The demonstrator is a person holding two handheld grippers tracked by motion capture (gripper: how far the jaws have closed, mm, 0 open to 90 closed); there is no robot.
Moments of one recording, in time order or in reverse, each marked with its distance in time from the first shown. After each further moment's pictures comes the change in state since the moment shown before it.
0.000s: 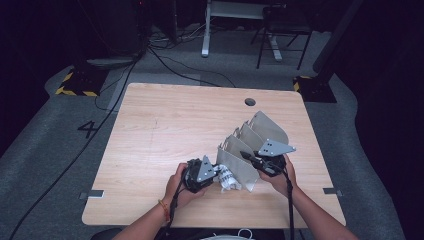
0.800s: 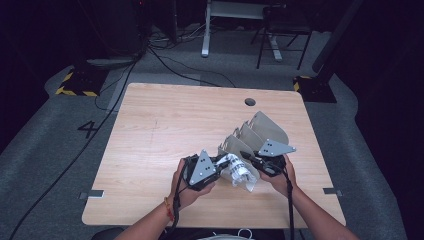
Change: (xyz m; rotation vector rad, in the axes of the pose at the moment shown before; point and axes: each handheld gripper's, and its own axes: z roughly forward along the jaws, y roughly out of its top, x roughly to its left) left arm -0.020 0.041 -0.026 -0.294 -0.037 0.004; right arm 0.000 -0.001 0.000 -0.011 0.004 -0.005
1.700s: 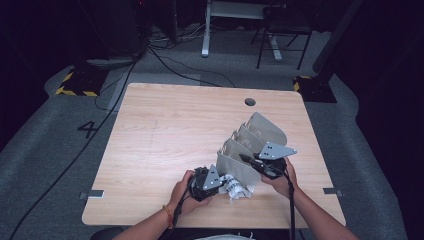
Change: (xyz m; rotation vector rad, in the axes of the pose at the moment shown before) left arm -0.002 -0.062 0.025 0.341 -0.078 -0.013; right arm 0.004 -0.001 -0.004 -0.008 0.042 -0.032
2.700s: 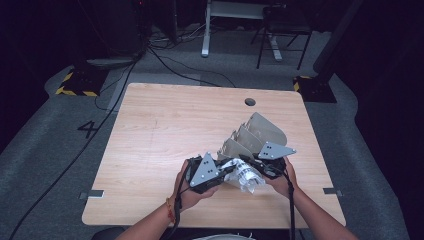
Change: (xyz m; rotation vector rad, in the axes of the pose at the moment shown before) left arm -0.007 0.058 -0.044 -0.369 -0.019 0.043; right arm 0.000 0.001 0.001 0.005 0.008 0.006
